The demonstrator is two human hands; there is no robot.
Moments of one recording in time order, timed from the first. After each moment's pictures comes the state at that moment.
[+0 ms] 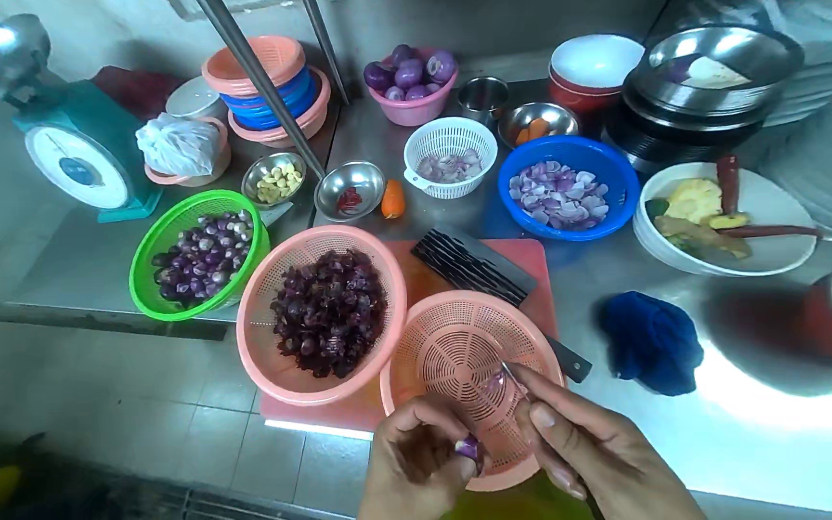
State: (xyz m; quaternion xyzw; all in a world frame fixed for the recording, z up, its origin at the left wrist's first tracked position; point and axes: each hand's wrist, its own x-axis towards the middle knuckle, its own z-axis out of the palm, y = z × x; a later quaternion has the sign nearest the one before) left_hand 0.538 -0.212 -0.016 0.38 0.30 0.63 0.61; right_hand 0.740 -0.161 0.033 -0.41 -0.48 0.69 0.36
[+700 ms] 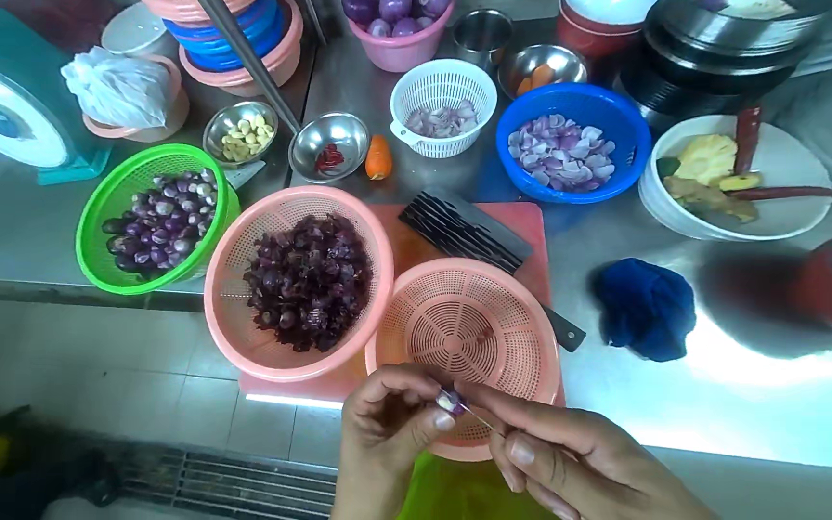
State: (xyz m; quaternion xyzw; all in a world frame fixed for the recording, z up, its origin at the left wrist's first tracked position) left_hand 0.539 -0.209 -0.010 0.36 0.37 0.67 0.54; right_hand 0.743 -0.158 0.043 -0.29 -0.54 0.75 0.24
